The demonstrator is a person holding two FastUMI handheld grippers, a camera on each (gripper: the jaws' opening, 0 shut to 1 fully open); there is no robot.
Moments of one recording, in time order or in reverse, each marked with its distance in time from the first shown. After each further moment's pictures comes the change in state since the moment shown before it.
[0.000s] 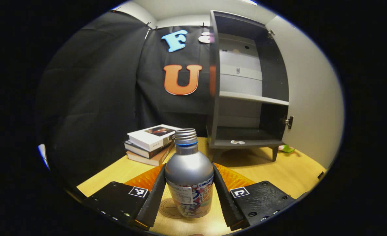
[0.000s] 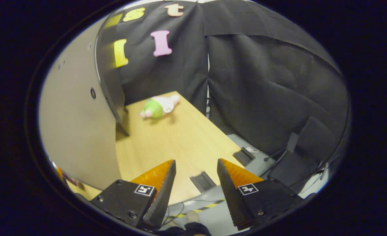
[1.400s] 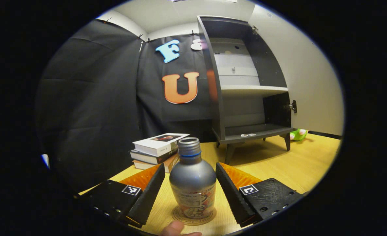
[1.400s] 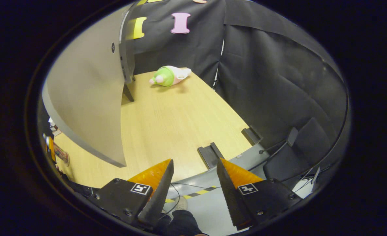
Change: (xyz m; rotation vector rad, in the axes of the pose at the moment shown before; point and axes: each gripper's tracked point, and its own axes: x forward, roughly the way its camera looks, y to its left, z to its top) left arm 0.005 0.009 0.001 0.167 -0.186 -0.018; right arm 0.004 0.044 -0.046 -0.103 0.090 0.016
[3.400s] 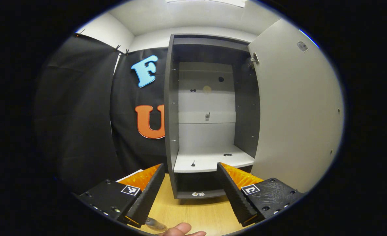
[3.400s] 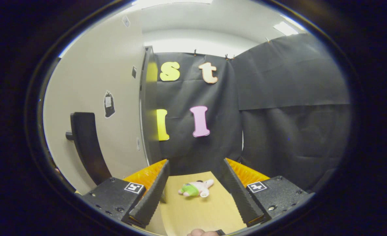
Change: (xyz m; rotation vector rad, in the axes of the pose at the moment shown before) left arm 0.019 -0.114 0.314 -0.078 0.045 -0.102; right arm -0.198 0.008 0.316 0.052 -0.767 0.308
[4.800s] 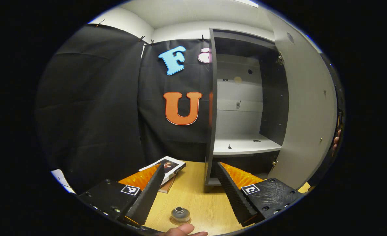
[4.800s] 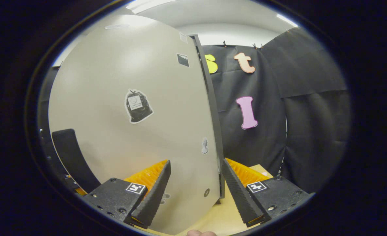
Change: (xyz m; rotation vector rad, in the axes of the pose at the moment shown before) left arm -0.046 0.119 -0.052 -0.057 0.093 0.159; right arm 0.022 0.212 -0.021 0.059 0.047 0.295
